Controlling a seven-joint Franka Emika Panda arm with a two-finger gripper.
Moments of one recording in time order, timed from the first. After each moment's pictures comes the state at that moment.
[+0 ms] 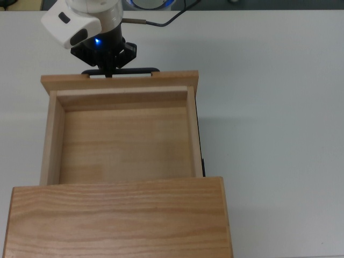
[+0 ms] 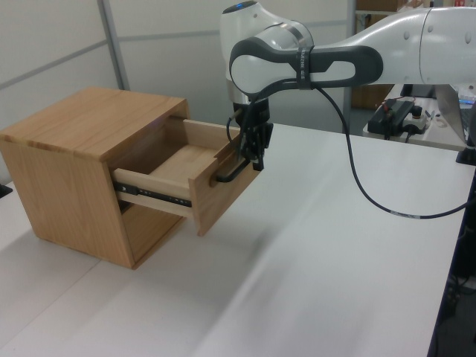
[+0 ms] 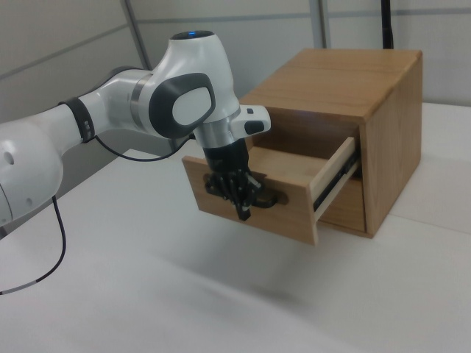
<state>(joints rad) -0.01 0.26 -0.02 -1.42 -0.05 1.70 -0.05</state>
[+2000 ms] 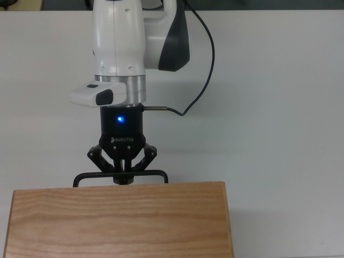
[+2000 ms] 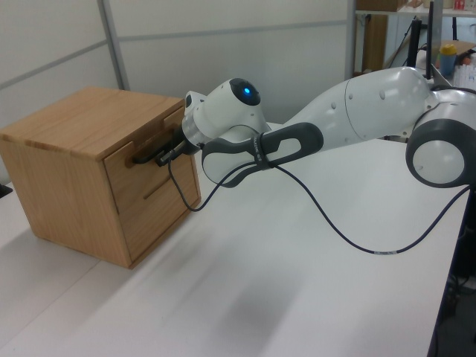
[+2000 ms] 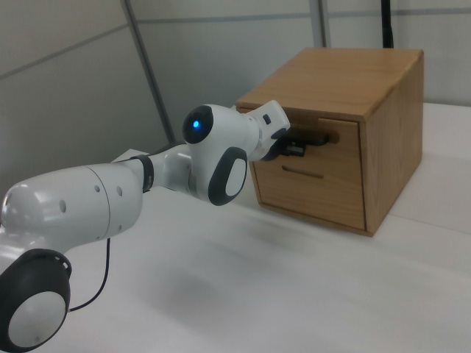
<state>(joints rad) 0.00 0.58 0.04 -1.43 -0.01 2.90 -0.05</state>
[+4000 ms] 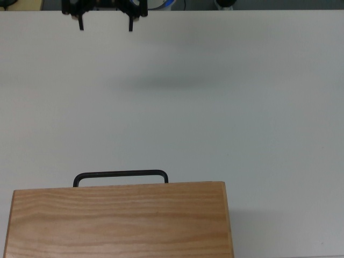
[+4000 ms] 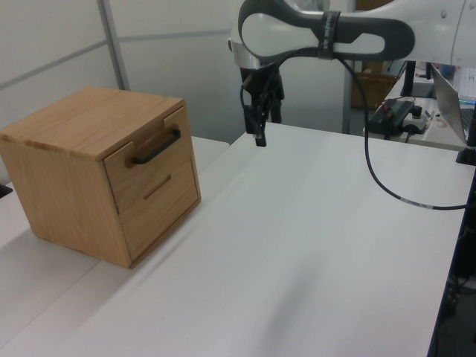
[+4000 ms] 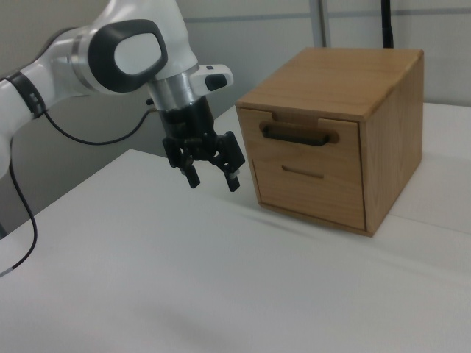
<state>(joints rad) -0.02 0.16 0.05 -1.34 -0.15 1.48 -0.13</state>
